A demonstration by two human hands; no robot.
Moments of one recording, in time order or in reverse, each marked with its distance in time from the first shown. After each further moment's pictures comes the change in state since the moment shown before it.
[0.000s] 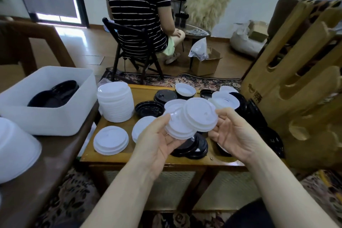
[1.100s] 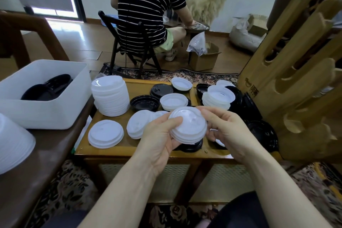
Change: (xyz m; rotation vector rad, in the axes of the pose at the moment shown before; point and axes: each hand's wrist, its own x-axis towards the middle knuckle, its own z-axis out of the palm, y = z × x) left_hand -0.001 -0.014 0.016 0.077 -0.033 -0.009; right_hand -0.011 0.010 -0.008 -0.436 0.013 -0.176
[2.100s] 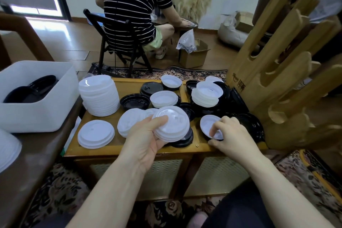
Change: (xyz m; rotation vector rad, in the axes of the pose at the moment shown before) left_hand -0.004 0.001 -0.007 0.004 0.109 -0.038; right_hand -0.018 0.030 -0.047 -1.424 0.122 -0.037
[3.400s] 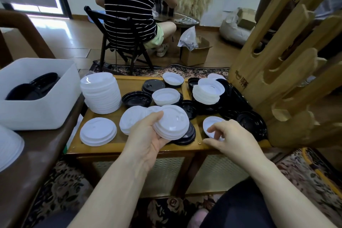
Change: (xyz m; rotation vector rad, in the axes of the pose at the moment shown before) left_hand 0.003 0.000 -0.003 -0.071 0.033 -0.050; right_hand -0.015 -0.018 -0.008 0.178 0.030 0.023
